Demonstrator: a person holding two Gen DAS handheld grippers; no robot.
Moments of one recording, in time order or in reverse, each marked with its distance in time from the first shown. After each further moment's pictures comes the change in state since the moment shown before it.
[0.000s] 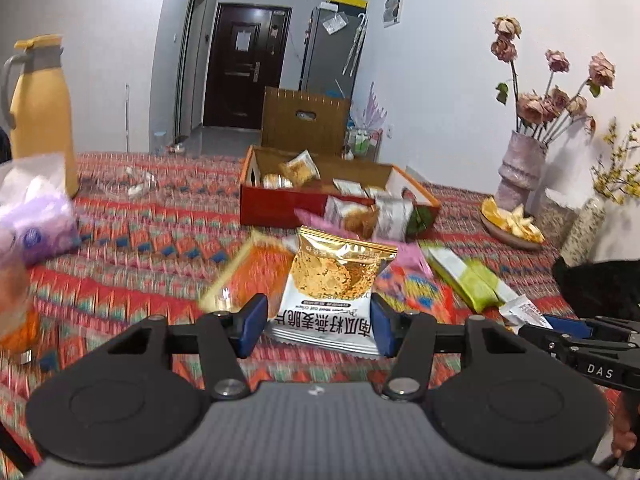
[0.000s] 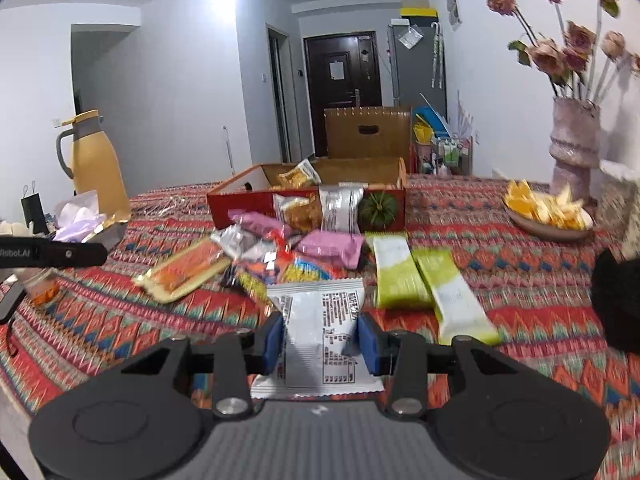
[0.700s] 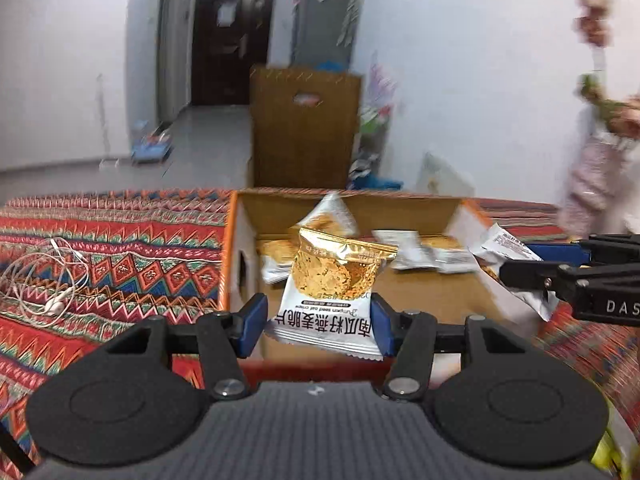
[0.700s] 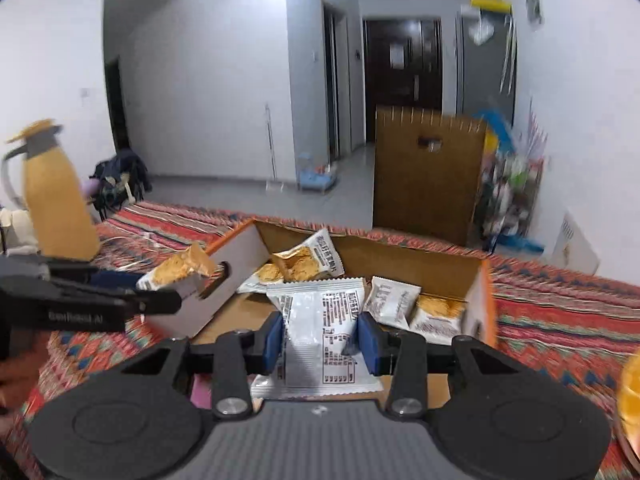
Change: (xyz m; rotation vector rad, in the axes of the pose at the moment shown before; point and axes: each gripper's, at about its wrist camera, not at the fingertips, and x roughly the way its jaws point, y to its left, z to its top) left arm 0.273 0.046 0.158 0.051 0.134 0.005; right arm 0.271 -0.018 0.208 -0.112 0.110 0.134
